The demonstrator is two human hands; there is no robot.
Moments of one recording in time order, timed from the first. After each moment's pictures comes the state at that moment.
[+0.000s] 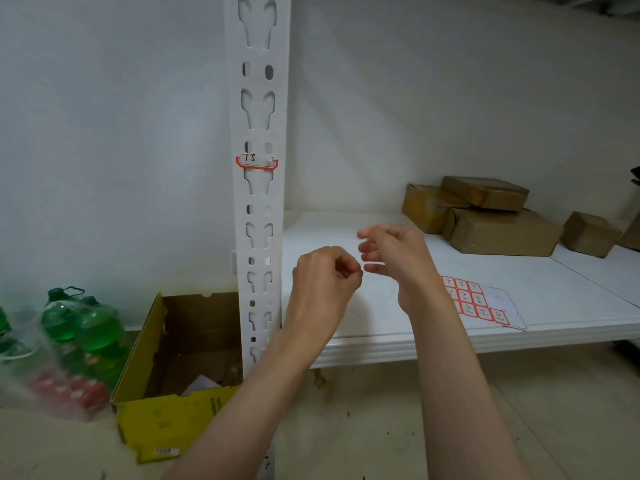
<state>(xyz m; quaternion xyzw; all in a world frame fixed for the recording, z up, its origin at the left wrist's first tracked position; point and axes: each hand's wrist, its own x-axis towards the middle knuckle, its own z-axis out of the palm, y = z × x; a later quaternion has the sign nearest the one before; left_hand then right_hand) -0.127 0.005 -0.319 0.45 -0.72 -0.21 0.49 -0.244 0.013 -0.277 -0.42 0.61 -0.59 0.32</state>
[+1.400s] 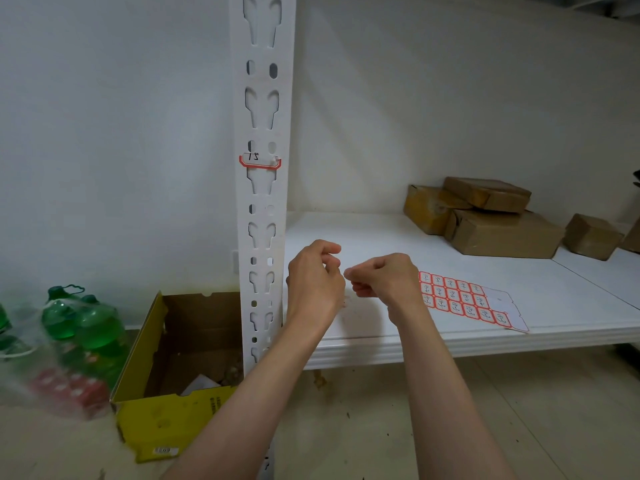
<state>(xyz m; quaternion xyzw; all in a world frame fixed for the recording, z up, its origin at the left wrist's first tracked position) -0.128 -0.013 -0.327 0.50 -0.60 -0.34 0.53 -0.249 -0.009 -0.318 -0.45 0.69 -0.49 0.27</state>
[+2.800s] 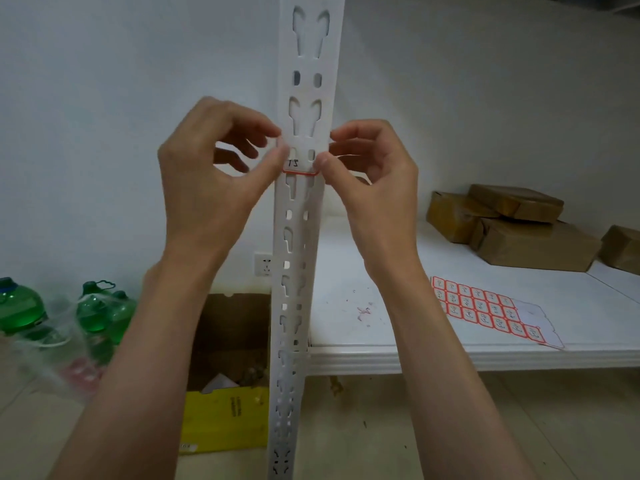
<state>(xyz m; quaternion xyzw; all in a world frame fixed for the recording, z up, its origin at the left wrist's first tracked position) 0.008 0.007 -0.215 0.31 -0.68 0.04 0.67 -0.148 0.023 -0.215 -0.61 0.35 -0.70 0.14</state>
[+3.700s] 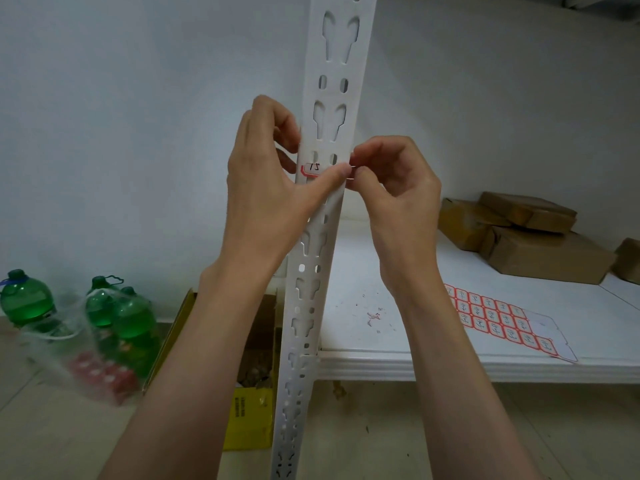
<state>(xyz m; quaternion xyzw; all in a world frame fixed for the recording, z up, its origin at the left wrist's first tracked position) -0.018 0.006 -0.215 0.37 -0.66 -0.02 0.66 -0.152 0.017 -0.223 -0.60 0.34 -0.71 0.15</state>
